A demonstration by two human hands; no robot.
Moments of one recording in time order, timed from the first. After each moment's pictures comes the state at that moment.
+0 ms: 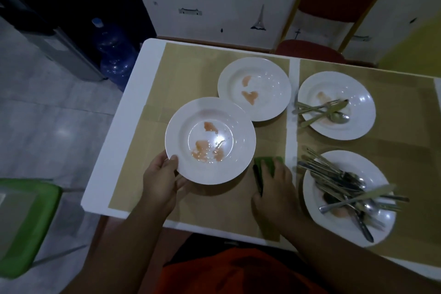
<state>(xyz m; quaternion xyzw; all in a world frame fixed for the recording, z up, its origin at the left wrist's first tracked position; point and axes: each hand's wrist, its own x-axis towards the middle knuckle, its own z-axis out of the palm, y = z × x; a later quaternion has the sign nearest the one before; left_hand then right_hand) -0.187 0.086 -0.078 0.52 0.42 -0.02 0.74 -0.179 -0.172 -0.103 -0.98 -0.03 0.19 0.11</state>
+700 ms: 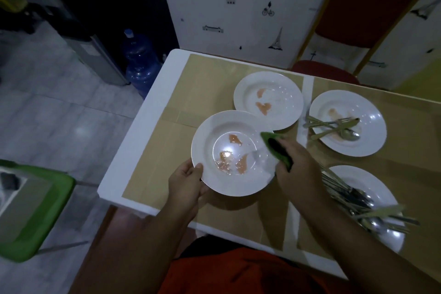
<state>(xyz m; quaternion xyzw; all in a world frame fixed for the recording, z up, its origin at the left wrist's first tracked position) -0.209 0.049 -0.071 0.52 0.42 0.00 0.74 -0.138 -0.176 -0.029 -0.91 -0.07 0.02 0.41</state>
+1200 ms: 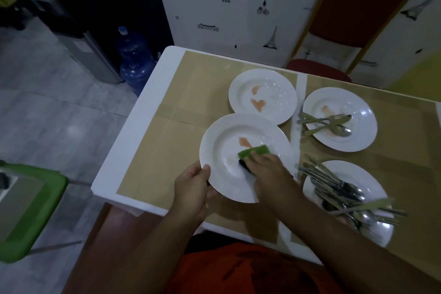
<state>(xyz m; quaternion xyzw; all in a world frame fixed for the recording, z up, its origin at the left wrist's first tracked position) -0.221 0.022 -0.064 0.50 0.40 -0.04 0.77 -0.157 -0.160 -0.050 -0.95 -0.27 0.12 0.13</state>
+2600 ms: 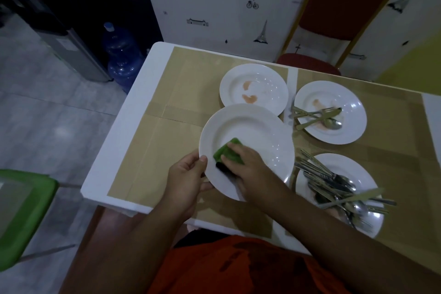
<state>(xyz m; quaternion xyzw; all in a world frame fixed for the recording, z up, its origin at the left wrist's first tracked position) -0.212 0.030 -0.052 0.55 0.30 -0.07 0.78 -0.162 -0.142 -0.043 -0.90 -0.33 0.07 0.26</state>
